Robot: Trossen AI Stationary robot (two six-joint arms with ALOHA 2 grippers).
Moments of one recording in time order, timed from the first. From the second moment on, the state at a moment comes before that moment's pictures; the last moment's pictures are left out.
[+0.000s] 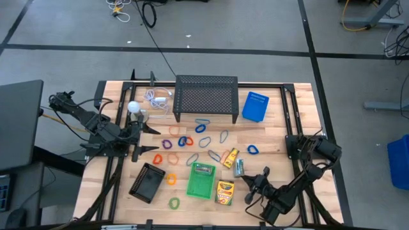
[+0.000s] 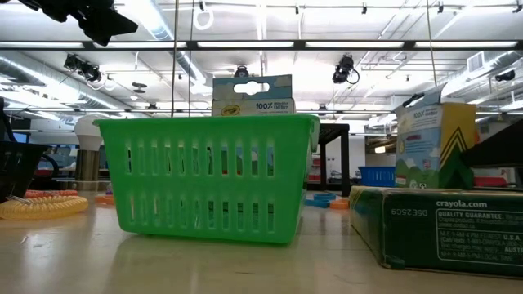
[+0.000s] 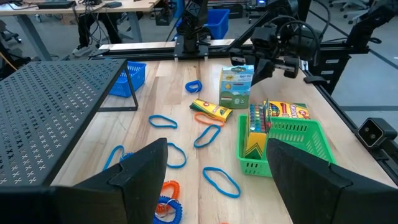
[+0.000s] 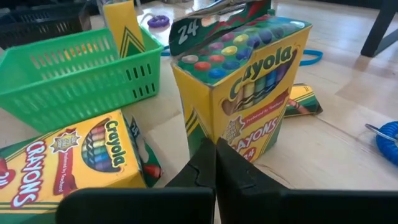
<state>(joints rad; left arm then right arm) -0.54 0.54 0.54 -0.34 -0.55 -0.13 0.98 1.99 0.95 -0.58 1.16 1.73</state>
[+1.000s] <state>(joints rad) -0.54 0.54 0.54 -0.32 -0.55 -0.12 0.95 1.99 1.04 -0.69 1.07 1.69</state>
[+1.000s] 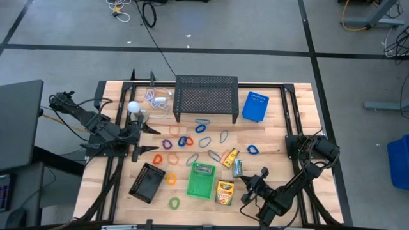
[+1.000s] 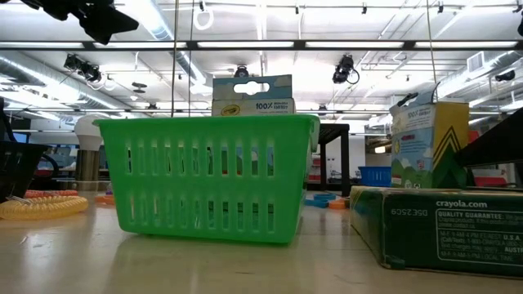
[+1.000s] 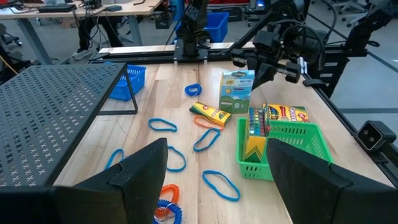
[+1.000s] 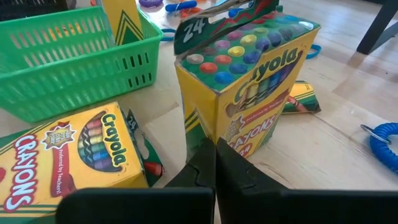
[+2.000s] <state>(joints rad) -0.54 0.54 0.54 -0.32 -0.55 -0.12 0.94 1.92 1.04 -0.69 0.97 1.57</state>
